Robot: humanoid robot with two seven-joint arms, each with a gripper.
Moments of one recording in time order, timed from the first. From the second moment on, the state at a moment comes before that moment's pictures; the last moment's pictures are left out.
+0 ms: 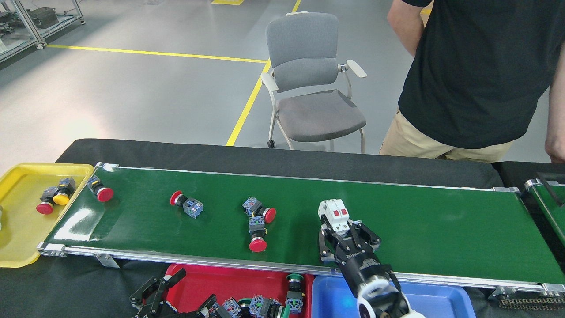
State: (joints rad) left arm 0.21 0.04 0.20 -1.70 -1.48 -0.72 -0.09; right arm 0.04 -0.17 0.37 -1.69 1.13 -0.04 0.11
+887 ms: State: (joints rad) left arm -0.15 0.05 0.24 -1.34 -1.57 -0.40 -0.09; right arm 0.30 -0.02 -0.17 -1.75 0.93 -0.68 0.11
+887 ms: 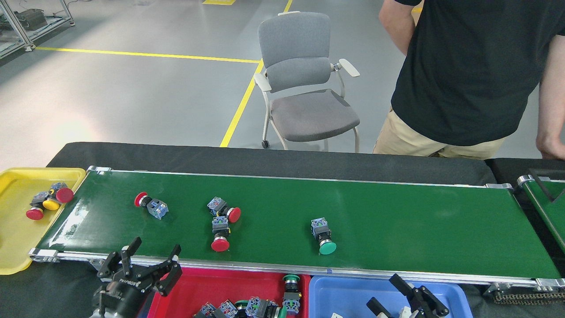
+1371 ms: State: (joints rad) left arm -0.40 0.14 0.23 -0.96 -1.57 -0.27 -0.09; right arm 0.26 0.01 -0.19 -1.75 1.22 -0.06 -0.03
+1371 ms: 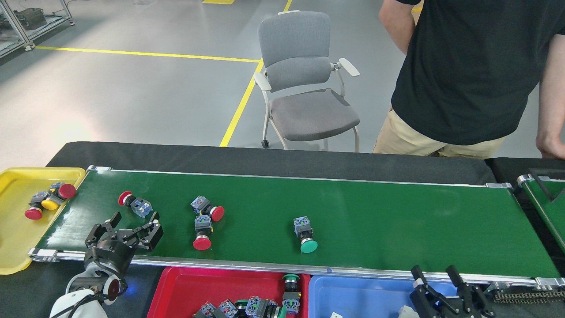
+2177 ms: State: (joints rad) left arm -0.57 0.19 0.18 -0.60 -1.56 -0.04 0.08; right arm 0.26 0.02 -0.11 -1.75 1.26 0.03 -0.10
